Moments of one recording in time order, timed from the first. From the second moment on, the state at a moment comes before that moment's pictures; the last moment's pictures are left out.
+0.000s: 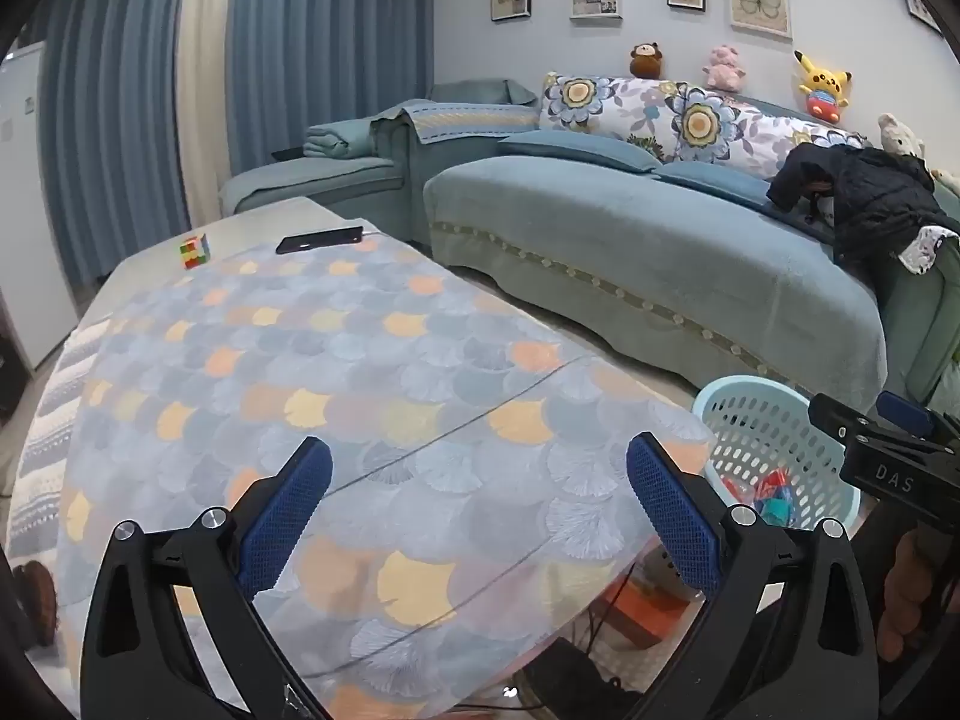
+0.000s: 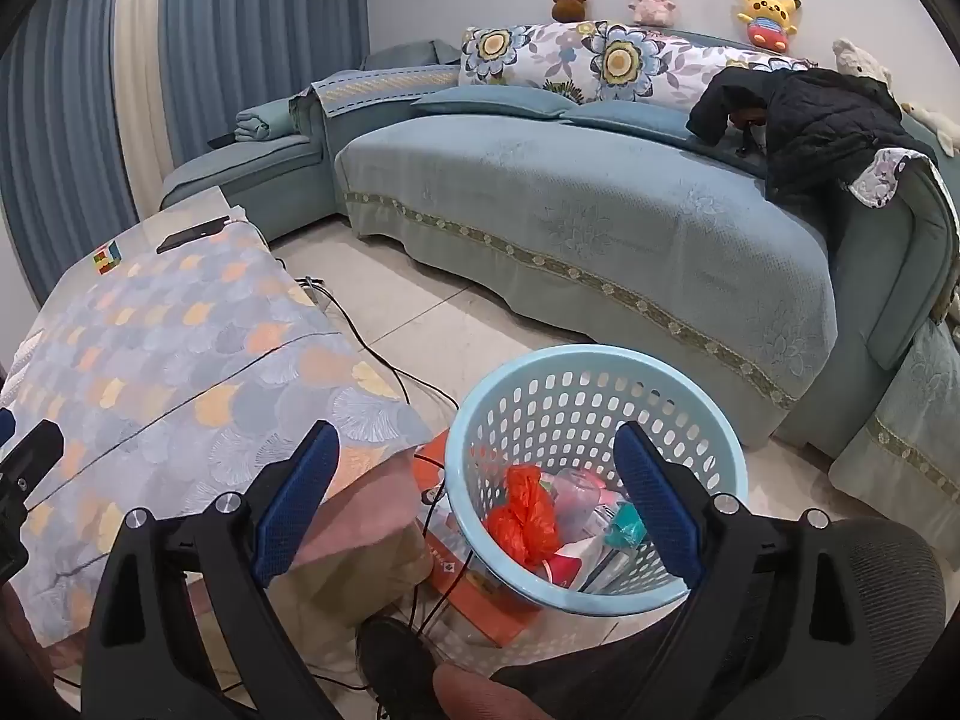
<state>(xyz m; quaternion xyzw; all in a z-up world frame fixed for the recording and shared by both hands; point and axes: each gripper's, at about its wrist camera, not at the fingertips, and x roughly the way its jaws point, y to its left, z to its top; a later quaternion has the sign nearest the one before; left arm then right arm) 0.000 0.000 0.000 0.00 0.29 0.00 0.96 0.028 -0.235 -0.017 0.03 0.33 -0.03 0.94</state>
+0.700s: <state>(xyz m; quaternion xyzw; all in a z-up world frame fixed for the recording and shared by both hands) 0.000 0.000 0.000 0.00 0.29 0.00 0.96 0.028 -0.235 -0.018 0.03 0.33 -0.04 0.94</state>
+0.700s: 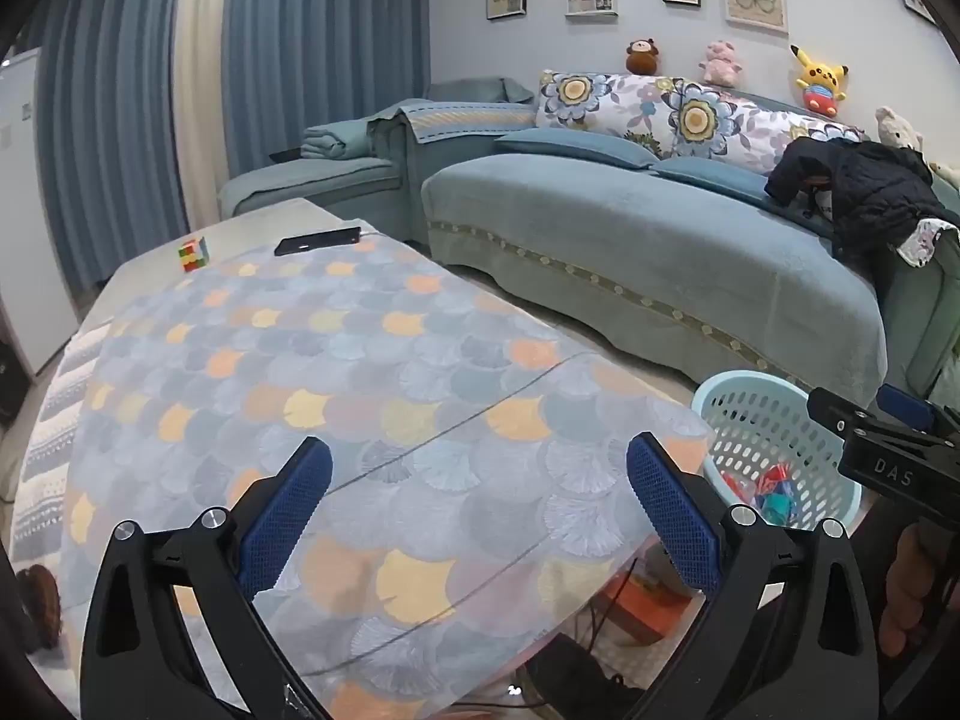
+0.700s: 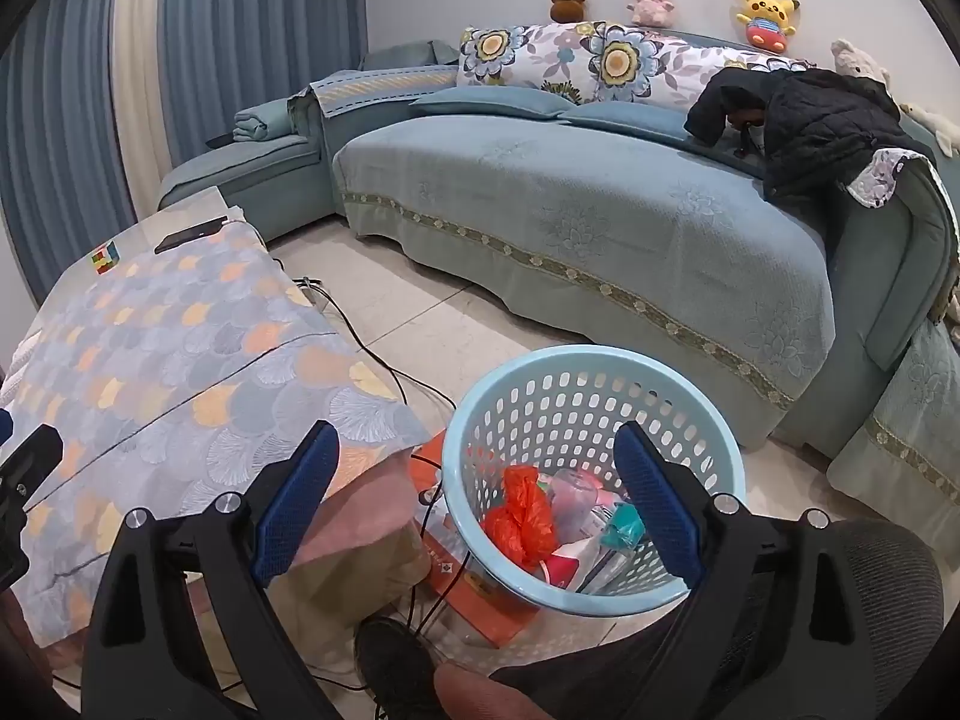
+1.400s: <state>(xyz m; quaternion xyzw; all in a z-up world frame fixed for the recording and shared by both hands) -0.004 -0.003 -0.002 0.01 0.30 0.00 0.95 0.029 -0.233 -0.018 0.03 0.34 -0.04 0.94</state>
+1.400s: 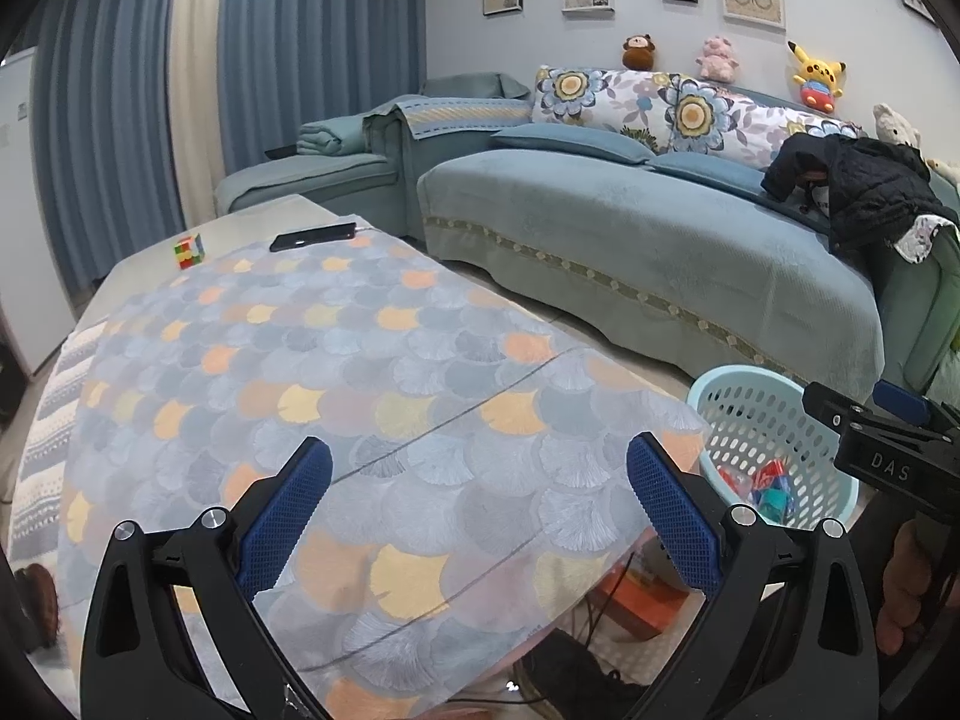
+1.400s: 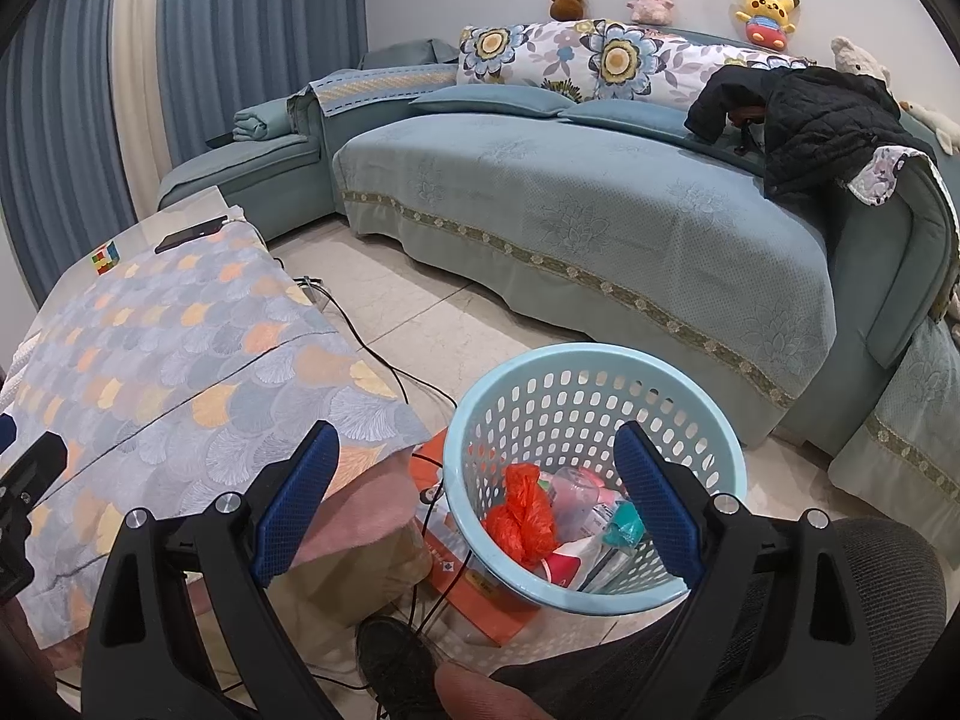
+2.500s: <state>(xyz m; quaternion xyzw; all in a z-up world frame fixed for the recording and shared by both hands) -0.020 0.225 -0.046 -0.12 0.36 0.35 0.86 0.114 0.023 -0.016 -0.11 0.26 0.21 0.94</state>
